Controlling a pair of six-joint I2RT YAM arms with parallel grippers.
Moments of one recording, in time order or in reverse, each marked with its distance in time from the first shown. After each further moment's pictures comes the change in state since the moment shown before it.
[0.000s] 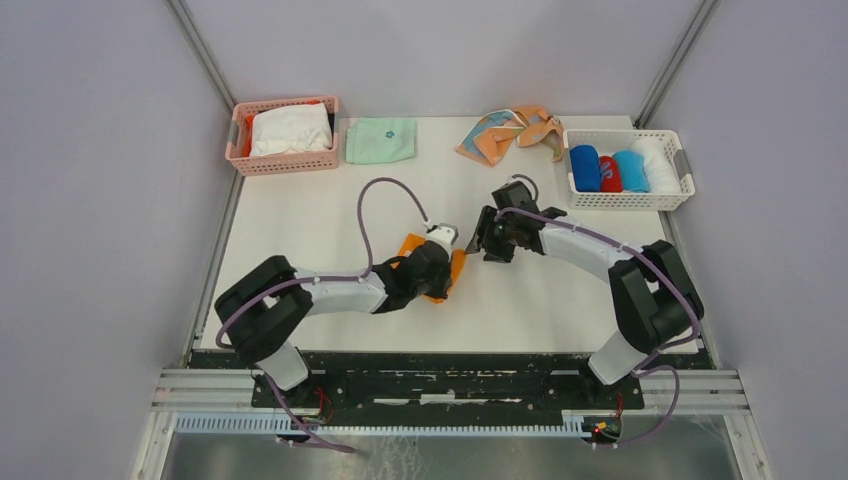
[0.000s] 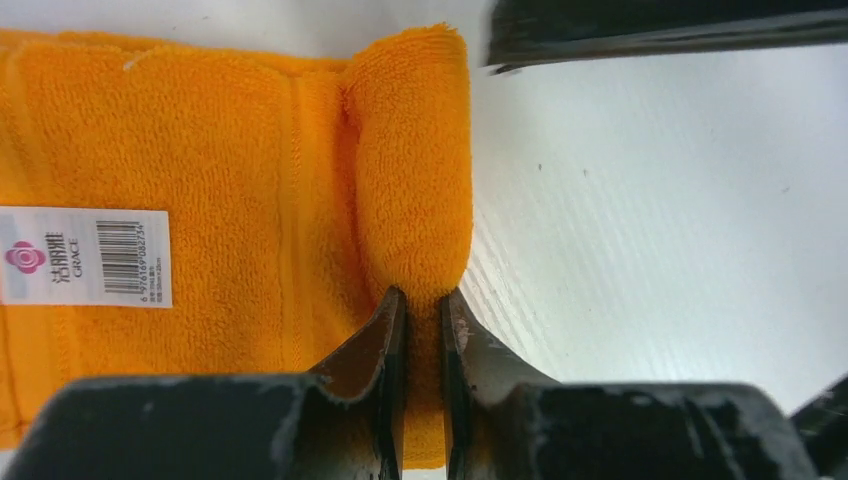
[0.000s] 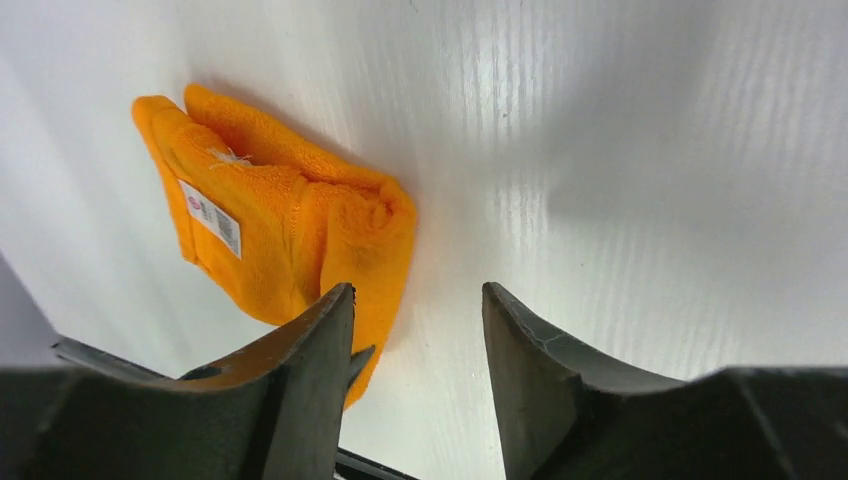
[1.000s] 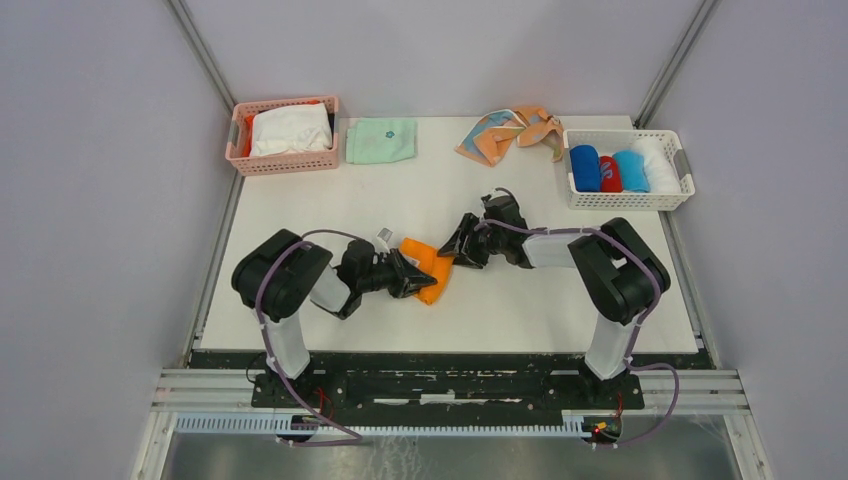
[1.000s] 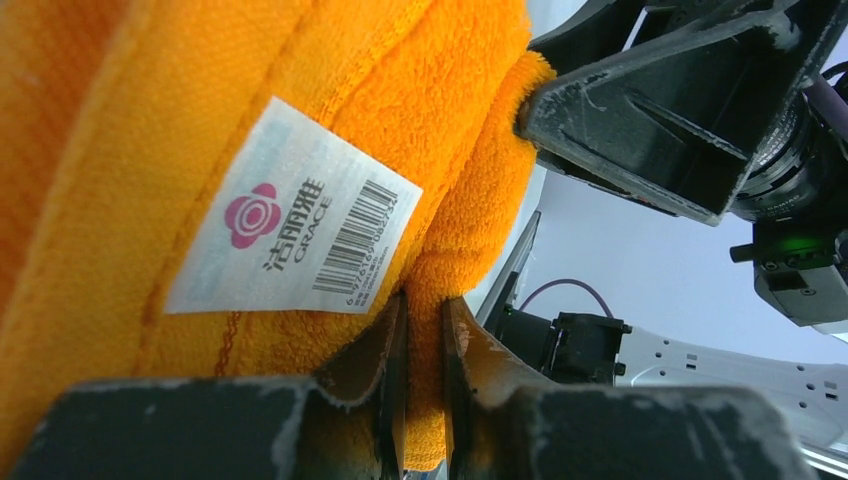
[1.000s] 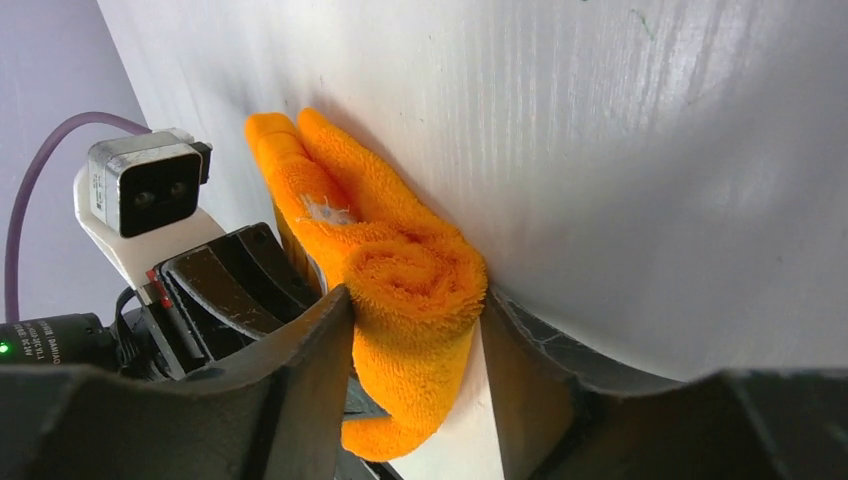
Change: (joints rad) left arm 0.511 0.208 -0.412 0.913 0.872 -0.769; right arm -0.007 0.170 -0.171 0.596 -0.292 0.153
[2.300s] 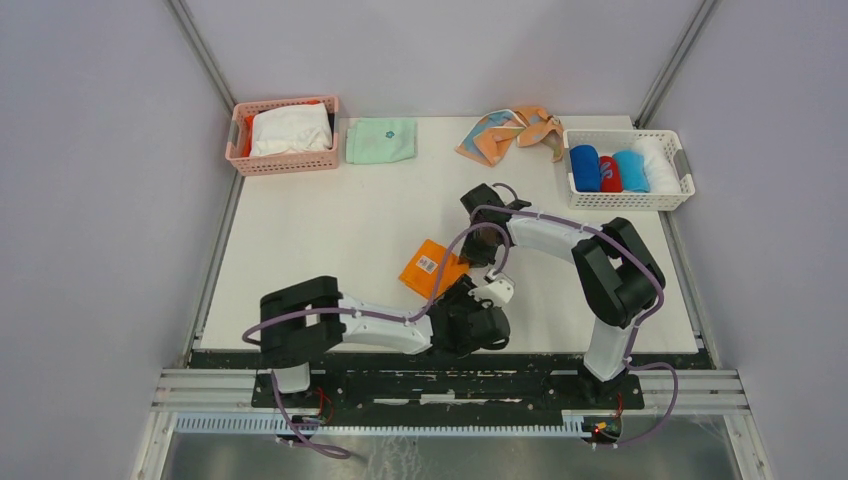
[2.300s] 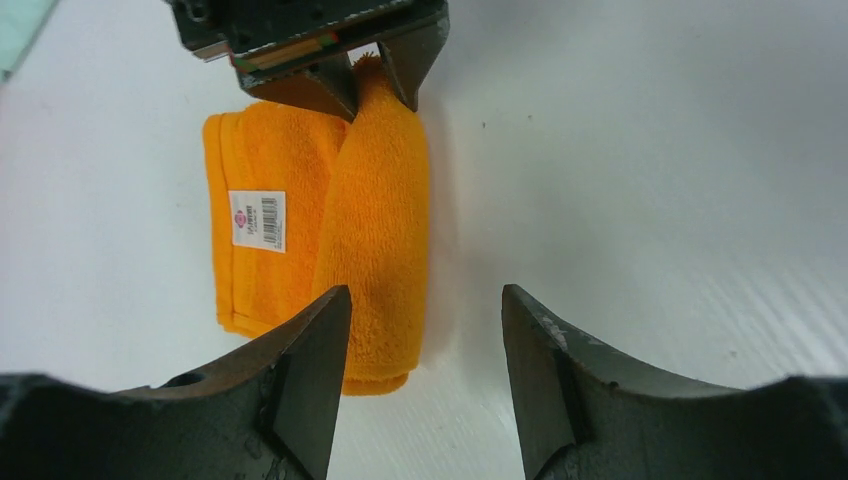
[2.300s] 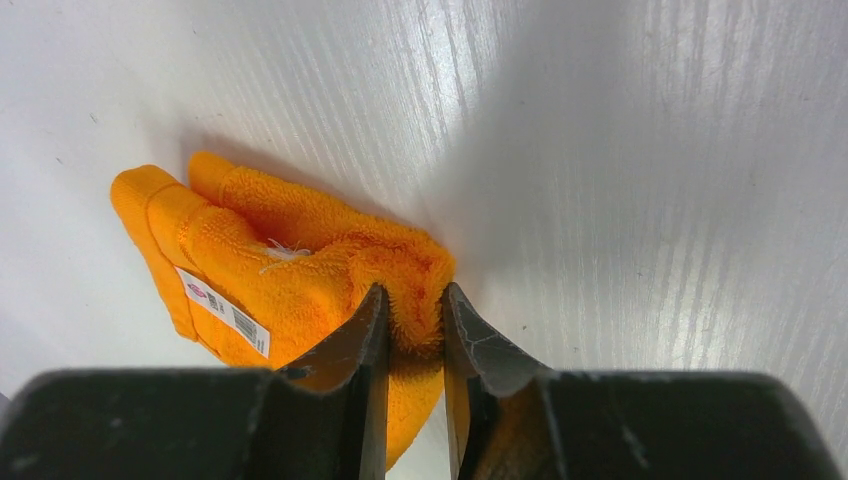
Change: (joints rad) left arm -0.868 -0.105 0.592 -1.126 -1.448 0.894; right arm 0.088 0.009 0.315 -0.724 0.394 -0.003
